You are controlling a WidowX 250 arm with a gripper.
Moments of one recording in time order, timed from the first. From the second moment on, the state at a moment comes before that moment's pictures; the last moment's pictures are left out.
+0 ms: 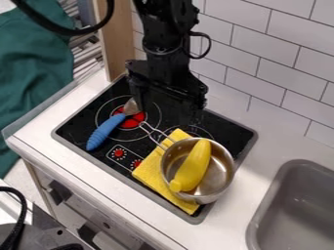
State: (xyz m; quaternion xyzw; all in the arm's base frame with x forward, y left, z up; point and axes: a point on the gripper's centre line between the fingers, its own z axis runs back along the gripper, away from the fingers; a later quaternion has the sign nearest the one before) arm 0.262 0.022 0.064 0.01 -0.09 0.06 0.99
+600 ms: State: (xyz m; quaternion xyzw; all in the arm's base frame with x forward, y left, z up) arm 0.250 0.008 0.053 0.01 -0.08 0.06 1.00
